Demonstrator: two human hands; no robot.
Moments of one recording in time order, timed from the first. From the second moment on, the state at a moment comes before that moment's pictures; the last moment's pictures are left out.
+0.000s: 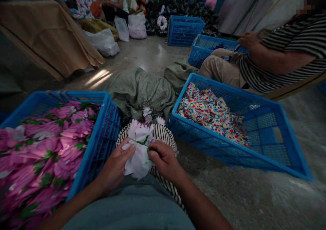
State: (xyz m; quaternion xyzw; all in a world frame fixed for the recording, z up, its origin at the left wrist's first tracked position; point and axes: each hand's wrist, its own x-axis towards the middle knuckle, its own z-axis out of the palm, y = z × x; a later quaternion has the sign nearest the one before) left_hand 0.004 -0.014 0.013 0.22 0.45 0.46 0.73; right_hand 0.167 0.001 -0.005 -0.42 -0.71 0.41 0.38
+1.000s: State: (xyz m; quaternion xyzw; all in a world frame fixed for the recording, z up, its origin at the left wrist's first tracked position) left_hand 0.002 -0.015 0.008 0.27 0.46 0.43 0.73; right_hand 0.168 -0.001 -0.004 -0.44 -0.66 0.48 0.38
